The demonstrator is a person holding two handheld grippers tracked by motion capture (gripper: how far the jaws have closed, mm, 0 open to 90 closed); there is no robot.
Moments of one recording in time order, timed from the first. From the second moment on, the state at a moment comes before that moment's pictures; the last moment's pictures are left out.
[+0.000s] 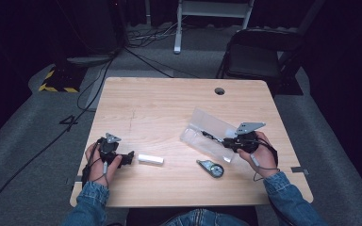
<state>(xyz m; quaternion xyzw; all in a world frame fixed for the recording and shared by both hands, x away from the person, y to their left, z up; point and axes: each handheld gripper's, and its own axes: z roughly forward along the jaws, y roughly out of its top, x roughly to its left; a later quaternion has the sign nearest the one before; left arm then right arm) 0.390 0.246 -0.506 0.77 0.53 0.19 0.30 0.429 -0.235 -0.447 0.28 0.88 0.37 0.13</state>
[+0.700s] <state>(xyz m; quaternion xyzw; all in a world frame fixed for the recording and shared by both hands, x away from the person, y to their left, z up) 0.390 0.246 -0.506 0.77 0.53 0.19 0.30 0.436 -0.225 -0.463 0.28 0.89 0.34 0.14</state>
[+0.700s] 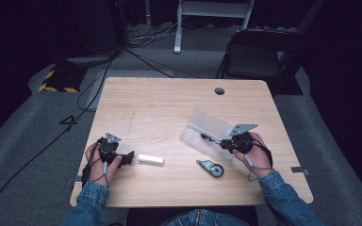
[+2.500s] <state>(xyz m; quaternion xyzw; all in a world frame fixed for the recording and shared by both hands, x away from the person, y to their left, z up) 0.390 0.246 -0.506 0.77 0.53 0.19 0.30 0.434 -0.227 -0.458 0.29 0.88 0.34 0.18</state>
